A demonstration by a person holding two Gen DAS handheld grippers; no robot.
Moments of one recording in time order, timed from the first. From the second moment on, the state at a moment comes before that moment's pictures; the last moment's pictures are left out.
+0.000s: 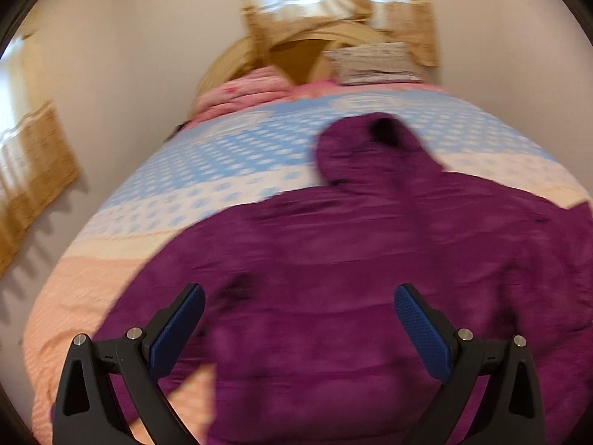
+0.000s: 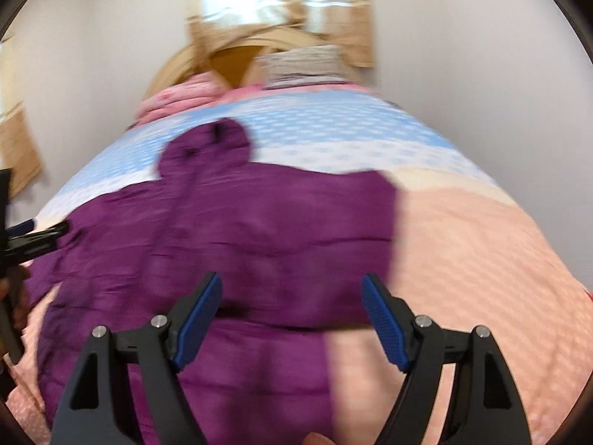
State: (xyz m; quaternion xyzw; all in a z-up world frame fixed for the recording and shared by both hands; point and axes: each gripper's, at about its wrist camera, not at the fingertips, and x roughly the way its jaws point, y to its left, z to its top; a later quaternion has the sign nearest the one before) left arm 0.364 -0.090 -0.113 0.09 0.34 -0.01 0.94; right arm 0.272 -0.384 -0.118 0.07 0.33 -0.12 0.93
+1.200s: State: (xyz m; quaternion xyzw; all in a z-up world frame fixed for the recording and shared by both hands) left arm 0.367 -0.068 -0.124 0.13 0.32 -0.04 0.94; right arm 0.224 -0.477 -0.190 0.09 0.35 -0.25 0.90
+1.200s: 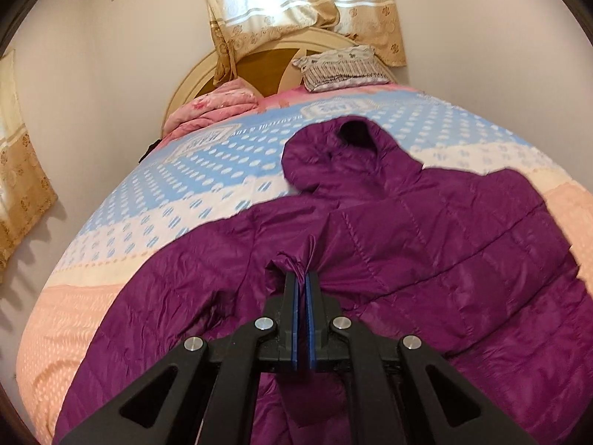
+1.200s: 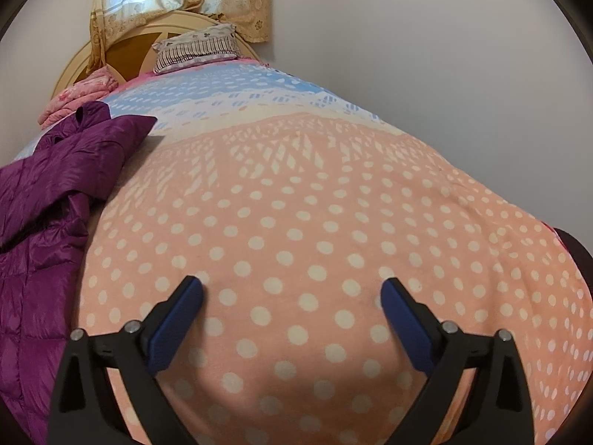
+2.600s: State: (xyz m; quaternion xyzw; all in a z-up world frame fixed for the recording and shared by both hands) left arm 0.441 -0.078 -0.209 0.21 0.36 0.13 0.90; right arm 0.427 -0.368 -0.194 0.07 0.39 -0.11 0.91
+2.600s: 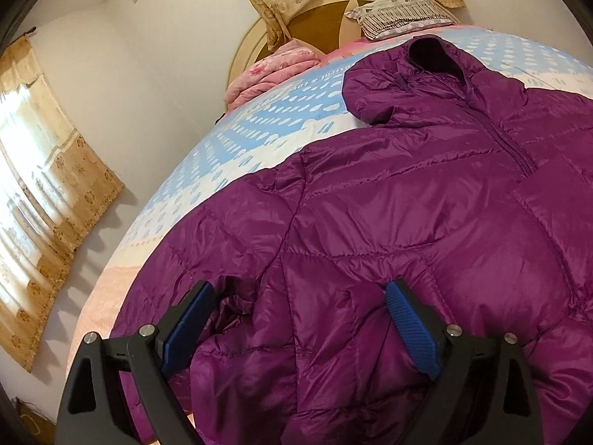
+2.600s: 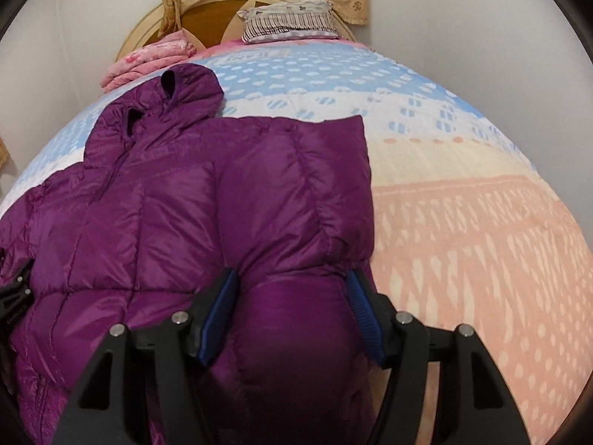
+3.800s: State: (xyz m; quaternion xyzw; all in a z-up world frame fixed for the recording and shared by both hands) left arm 0.412 -0.085 -0.210 0.21 0.36 0.09 0.90; right arm 0.422 -0.288 -0.198 -0.03 0.42 -0.06 0.91
